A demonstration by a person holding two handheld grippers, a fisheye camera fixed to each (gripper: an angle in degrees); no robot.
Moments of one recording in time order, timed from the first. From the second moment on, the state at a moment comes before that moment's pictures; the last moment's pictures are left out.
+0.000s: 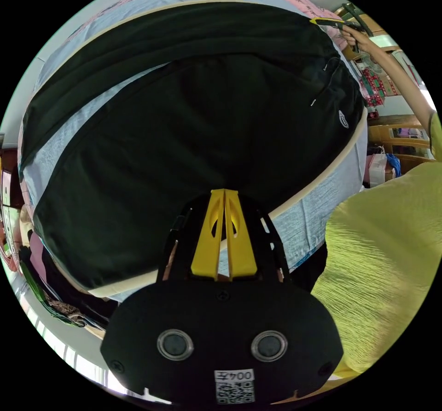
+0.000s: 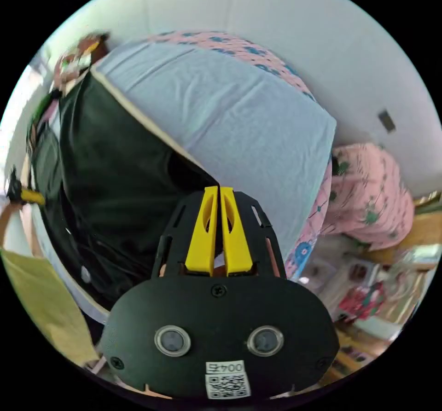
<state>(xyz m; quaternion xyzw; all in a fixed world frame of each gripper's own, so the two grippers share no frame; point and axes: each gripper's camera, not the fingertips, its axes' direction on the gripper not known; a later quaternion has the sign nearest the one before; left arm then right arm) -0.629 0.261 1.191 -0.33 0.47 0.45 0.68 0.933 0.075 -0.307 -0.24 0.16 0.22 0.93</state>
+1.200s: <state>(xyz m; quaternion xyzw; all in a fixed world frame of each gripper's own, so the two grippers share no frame) -0.652 0.254 1.175 -0.34 0.47 0.45 0.67 0.810 0.285 -0.443 -0.17 -0.01 0.38 0.91</state>
